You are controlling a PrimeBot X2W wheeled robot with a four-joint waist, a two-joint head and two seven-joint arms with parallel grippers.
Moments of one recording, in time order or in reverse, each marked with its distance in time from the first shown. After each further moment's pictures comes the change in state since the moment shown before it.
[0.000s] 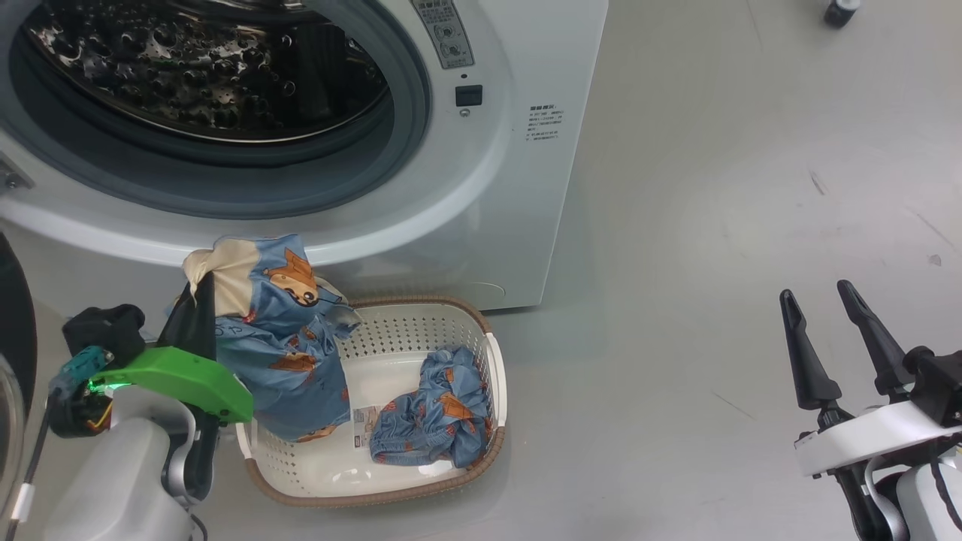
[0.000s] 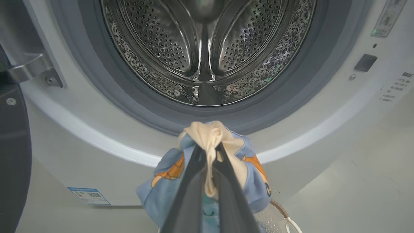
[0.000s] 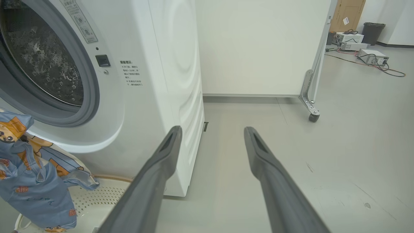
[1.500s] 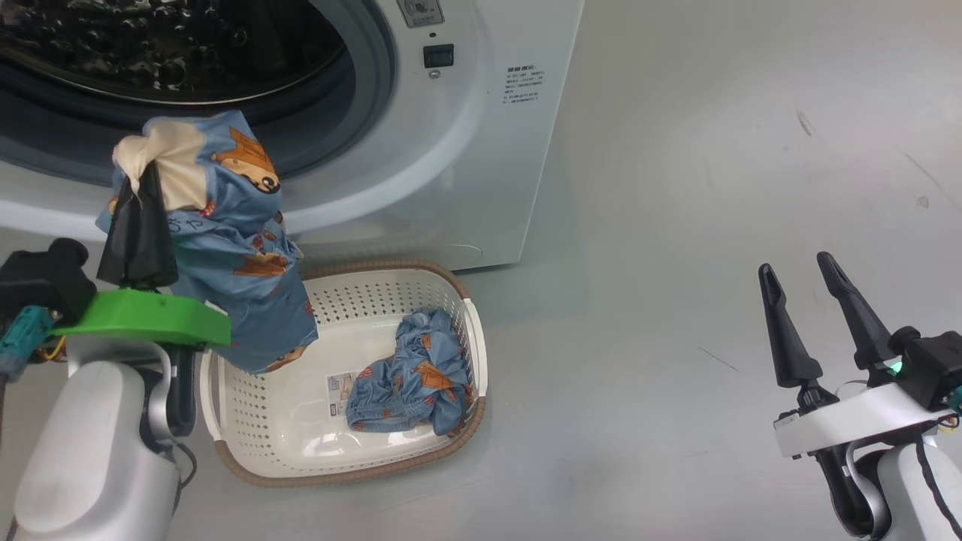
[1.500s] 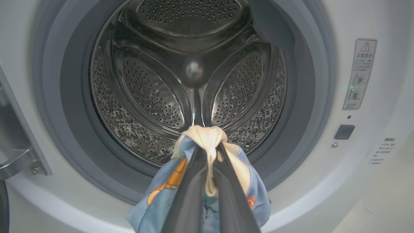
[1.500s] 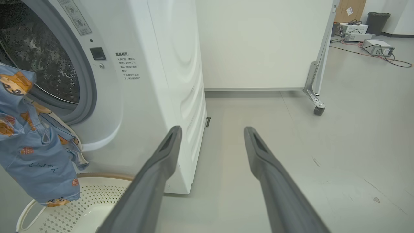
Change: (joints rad) left arm 0.028 -0.044 0.202 -0.341 0.217 0.074 -0.002; right arm -0.030 0.025 0.028 -0.056 0.000 0.000 0.000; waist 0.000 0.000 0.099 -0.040
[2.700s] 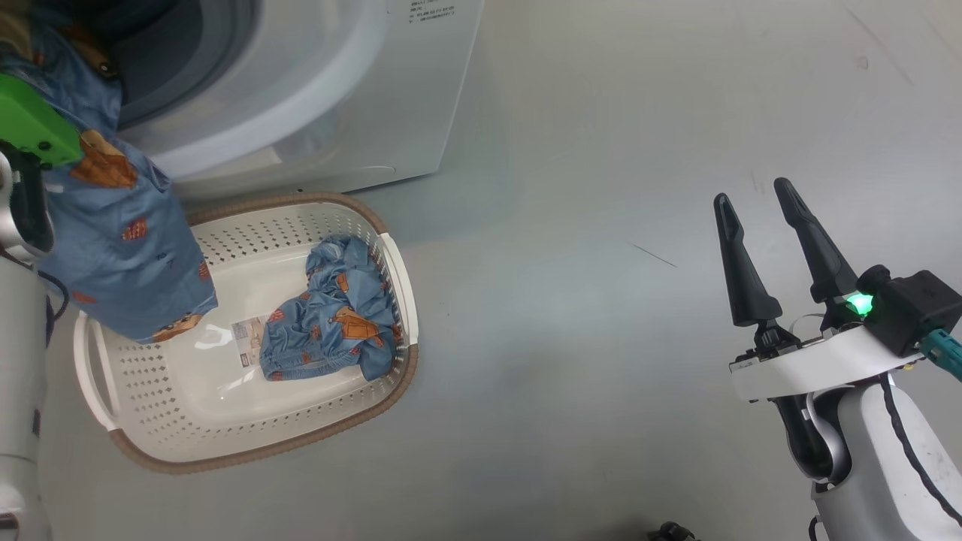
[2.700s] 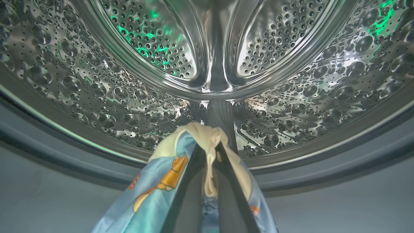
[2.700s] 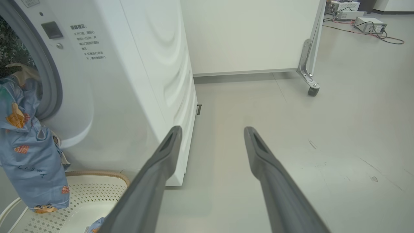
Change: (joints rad) left arm -0.533 0.088 0.048 0.495 0.004 0.033 0.176; right arm -0.148 0.060 0.065 -0.024 0.008 0.000 0.000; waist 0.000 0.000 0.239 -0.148
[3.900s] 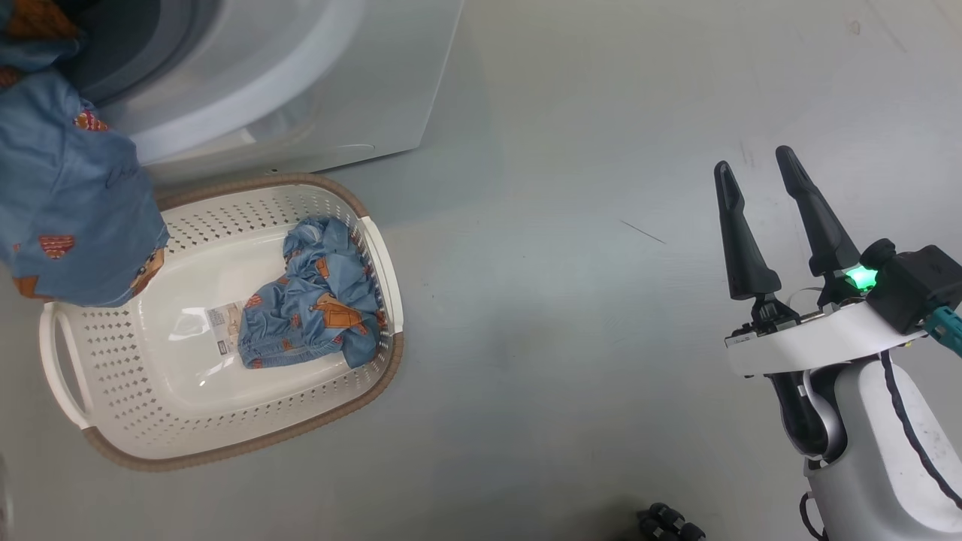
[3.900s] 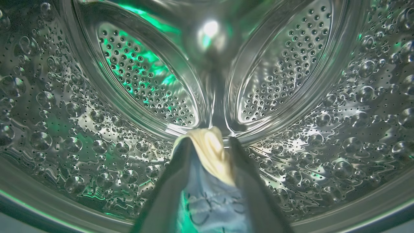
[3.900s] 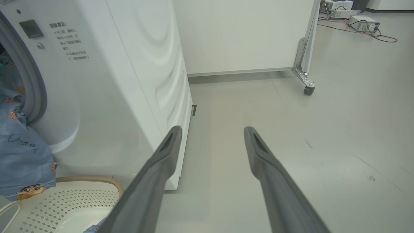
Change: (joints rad) left arm -0.225 0.022 0.010 0.155 0.087 -0.013 -0.184; right arm -0.054 0.023 -0.008 0.002 0.000 0.000 0.000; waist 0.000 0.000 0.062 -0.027
